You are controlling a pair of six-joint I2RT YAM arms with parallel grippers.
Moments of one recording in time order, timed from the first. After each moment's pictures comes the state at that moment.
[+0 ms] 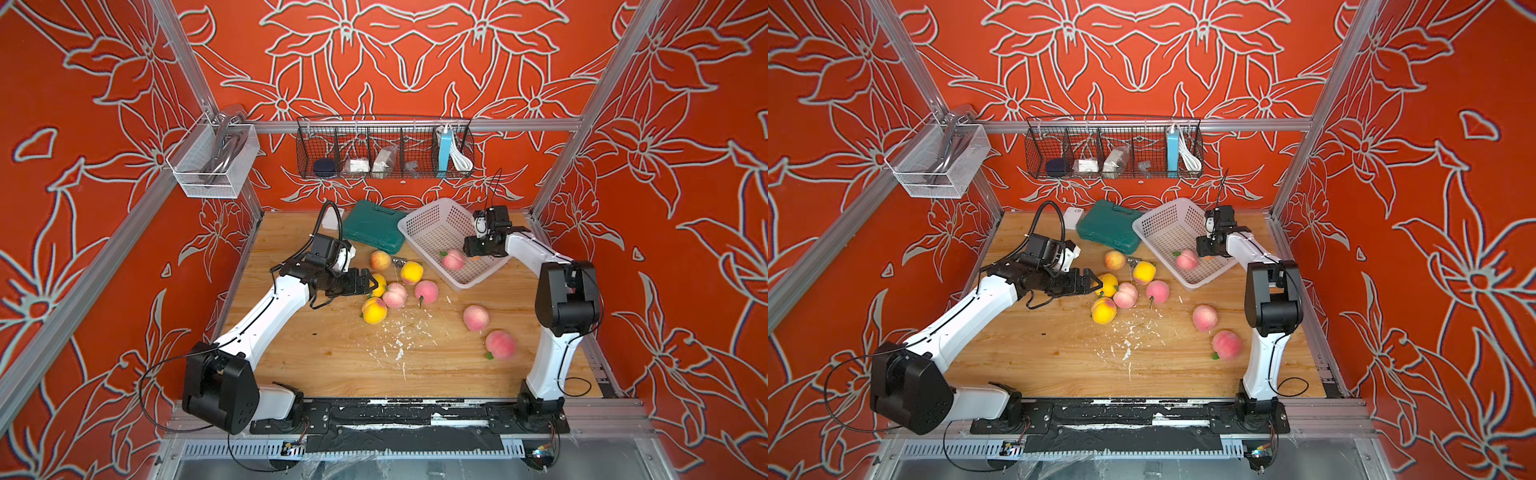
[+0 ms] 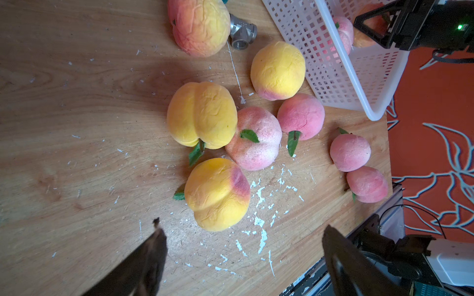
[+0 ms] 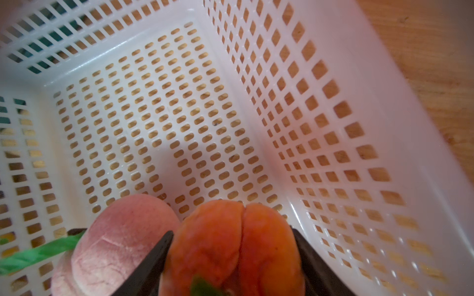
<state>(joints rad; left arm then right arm) -0.27 1.35 1.10 -0.73 0.41 -0.37 0.10 1.99 1.51 -0.51 -0.11 -0.05</state>
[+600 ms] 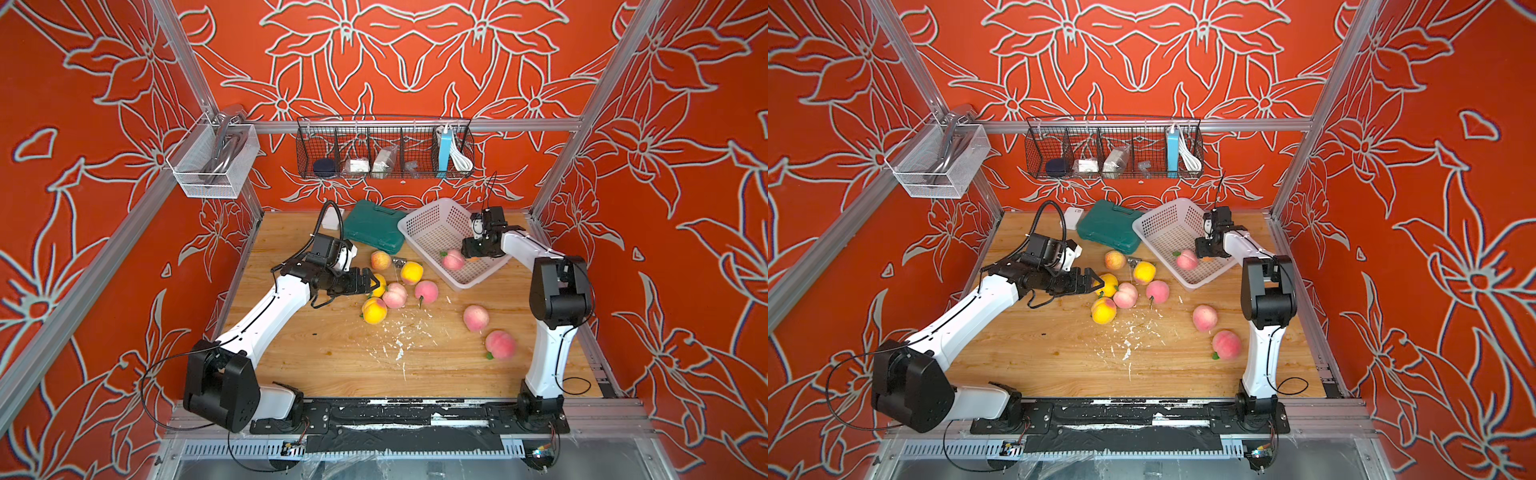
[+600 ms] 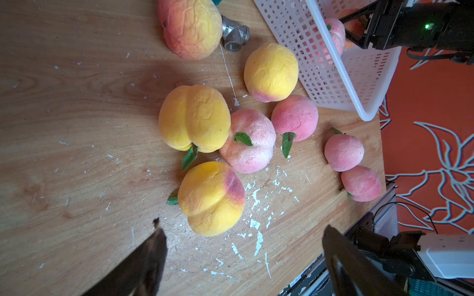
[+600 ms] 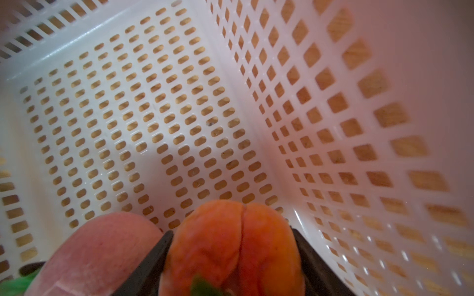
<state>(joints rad) -0.27 1.36 1.10 -0.70 0.43 -0.37 0.10 2.07 1.56 -0.53 -0.10 -0.05</state>
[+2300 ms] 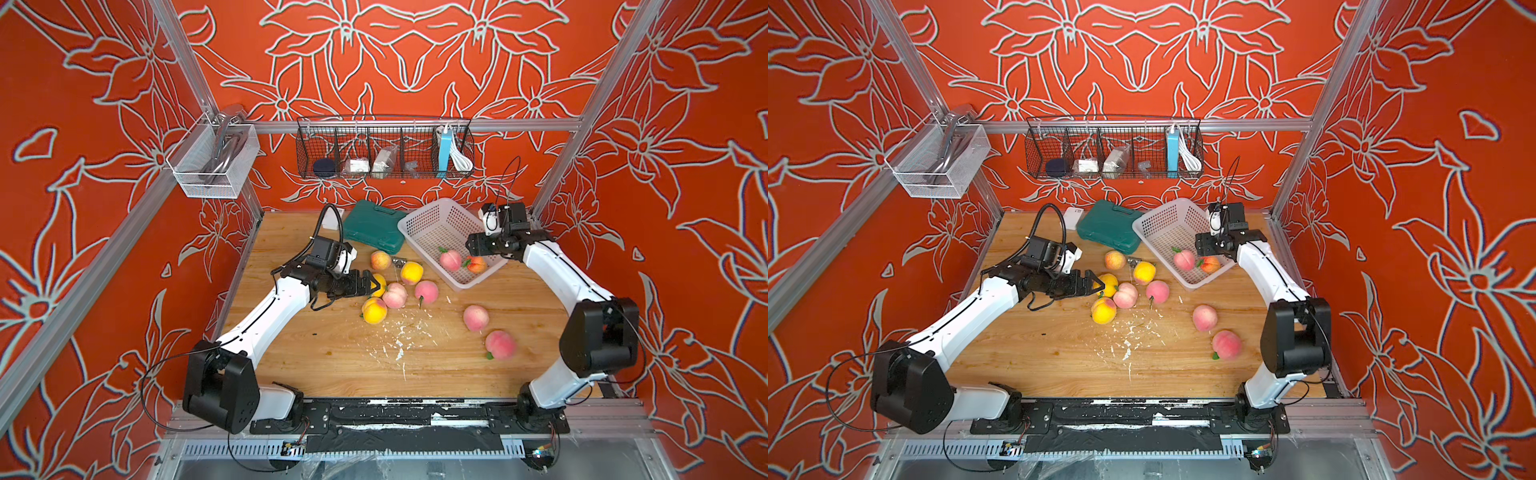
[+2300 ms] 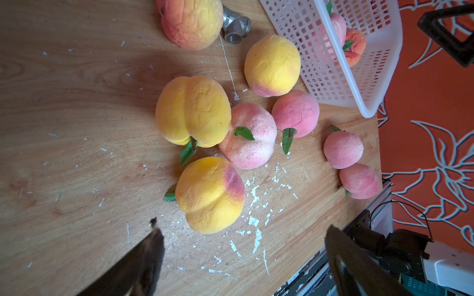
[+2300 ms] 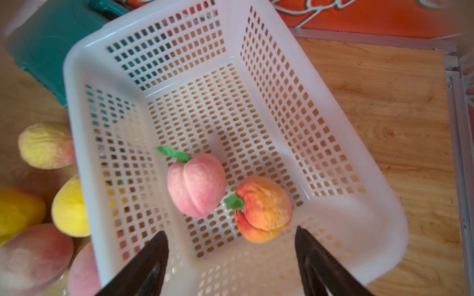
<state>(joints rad) -0.27 1.36 1.06 -0.69 0.45 -0.38 0.17 1.57 1.31 -0.57 -0.14 -0.02</state>
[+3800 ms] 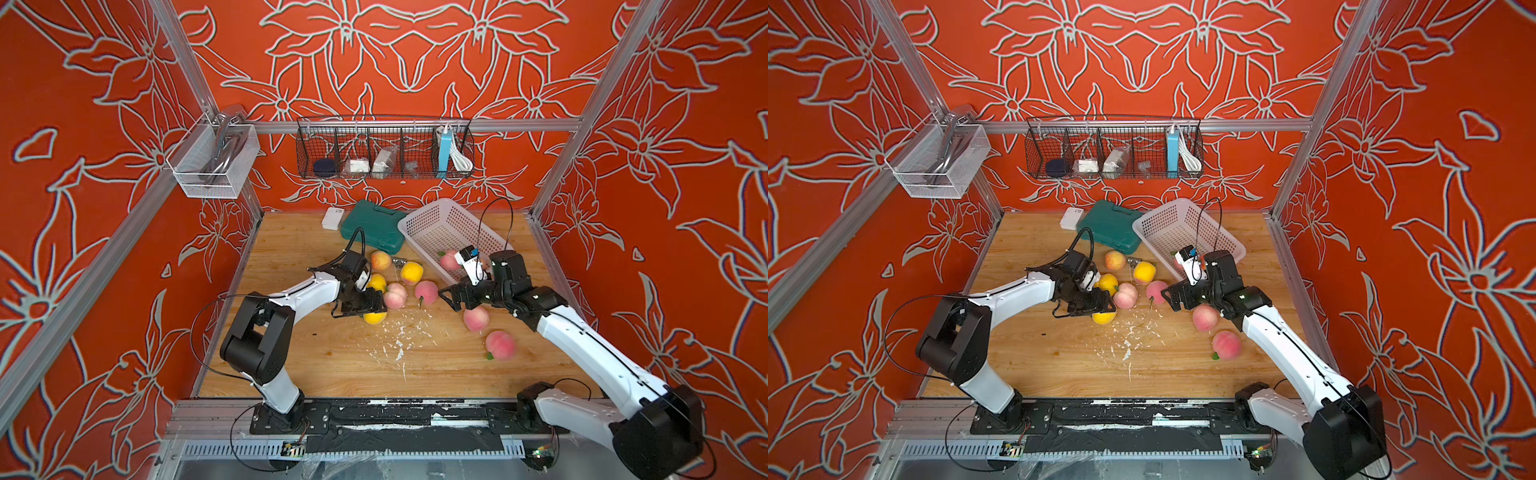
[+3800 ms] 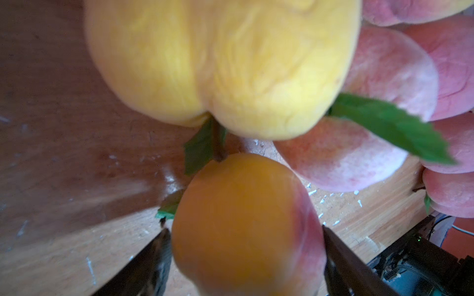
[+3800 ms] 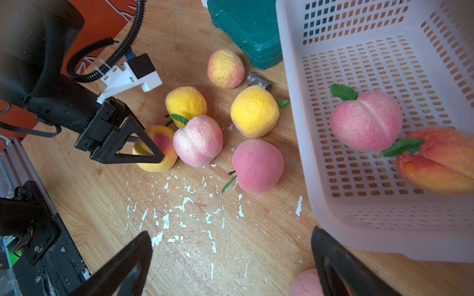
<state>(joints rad) -0.39 1.66 1.03 -0.62 0.36 -0.44 0.43 1.11 0.87 -0.48 -0.35 0.03</state>
